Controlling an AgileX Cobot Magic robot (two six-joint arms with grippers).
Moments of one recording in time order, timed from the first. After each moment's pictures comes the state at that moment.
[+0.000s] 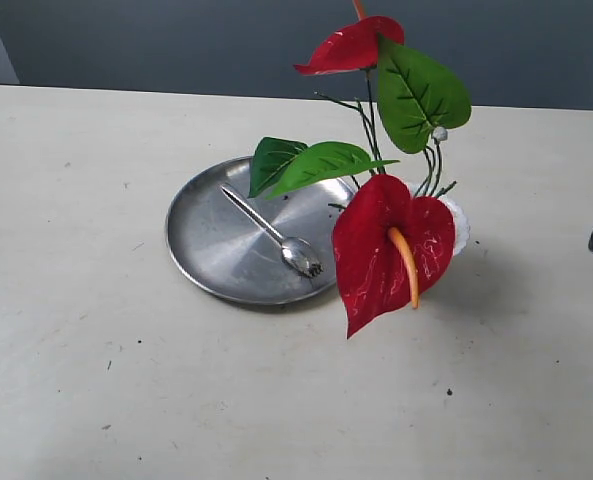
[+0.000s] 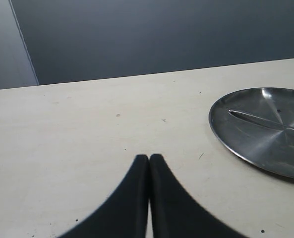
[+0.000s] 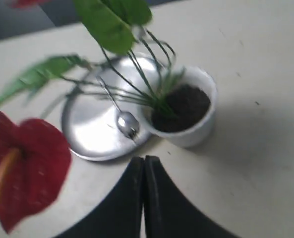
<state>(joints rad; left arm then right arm) -0.12 0.00 0.00 0.08 0.25 -0.04 0.44 0.52 -0.51 0.05 0.56 0.41</state>
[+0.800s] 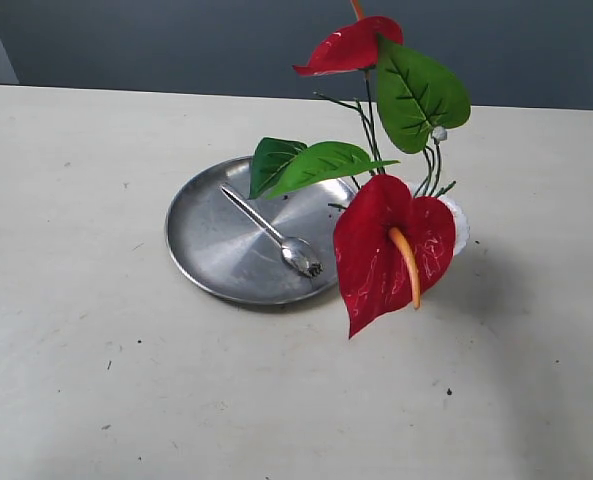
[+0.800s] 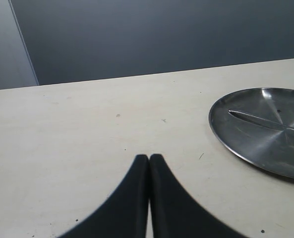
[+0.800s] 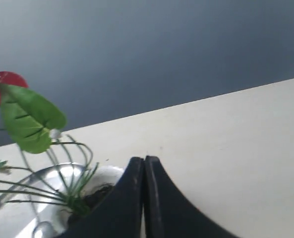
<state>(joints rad) -0.12 0.00 0.00 0.08 0.25 -0.04 0.09 0.21 -0.22 -0.09 0.25 0.39</state>
